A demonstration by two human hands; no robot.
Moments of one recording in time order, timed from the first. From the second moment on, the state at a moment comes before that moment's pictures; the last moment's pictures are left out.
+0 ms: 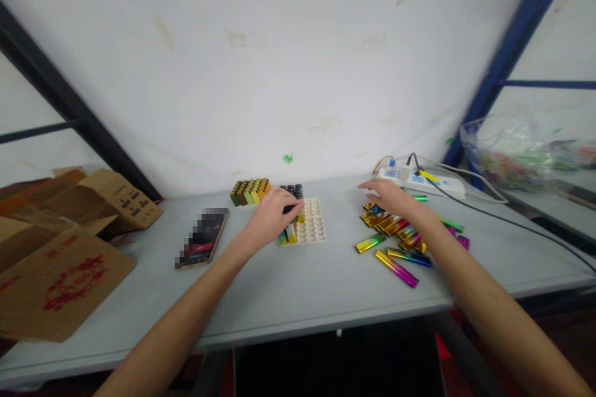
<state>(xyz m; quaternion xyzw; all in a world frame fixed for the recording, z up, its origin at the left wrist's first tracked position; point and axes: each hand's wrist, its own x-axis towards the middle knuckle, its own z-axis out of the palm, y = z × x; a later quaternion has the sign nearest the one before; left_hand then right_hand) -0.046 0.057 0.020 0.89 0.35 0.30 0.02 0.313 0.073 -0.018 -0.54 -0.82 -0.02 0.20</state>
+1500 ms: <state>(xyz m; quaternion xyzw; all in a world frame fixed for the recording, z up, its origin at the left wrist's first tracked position) -0.021 0.006 0.040 0.69 0.29 0.32 0.58 0.221 0.017 0.015 -0.30 -0.69 0.36 0.55</state>
